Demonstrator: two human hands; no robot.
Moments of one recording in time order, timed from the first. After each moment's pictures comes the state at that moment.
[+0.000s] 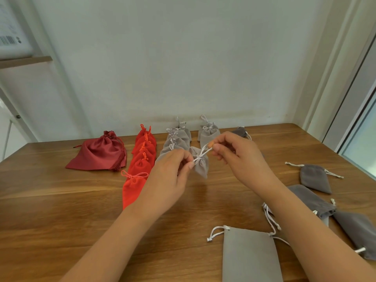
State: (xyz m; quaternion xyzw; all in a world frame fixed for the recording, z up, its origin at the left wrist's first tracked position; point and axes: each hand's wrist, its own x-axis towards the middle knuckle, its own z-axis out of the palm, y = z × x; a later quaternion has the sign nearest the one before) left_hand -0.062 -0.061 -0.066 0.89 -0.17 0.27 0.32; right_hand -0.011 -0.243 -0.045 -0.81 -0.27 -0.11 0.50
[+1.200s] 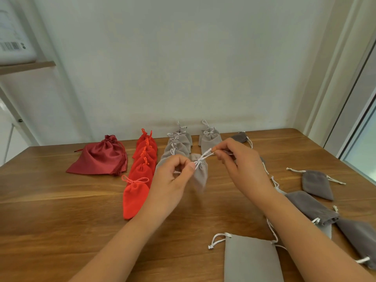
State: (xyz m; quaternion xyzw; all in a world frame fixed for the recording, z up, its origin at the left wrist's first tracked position) left_hand -0.065 -0.073 -0.065 0.81 -0.07 0.20 0.55; right_hand -0.007 -0.242 -0.056 -0.84 -0.27 -0.22 0.42
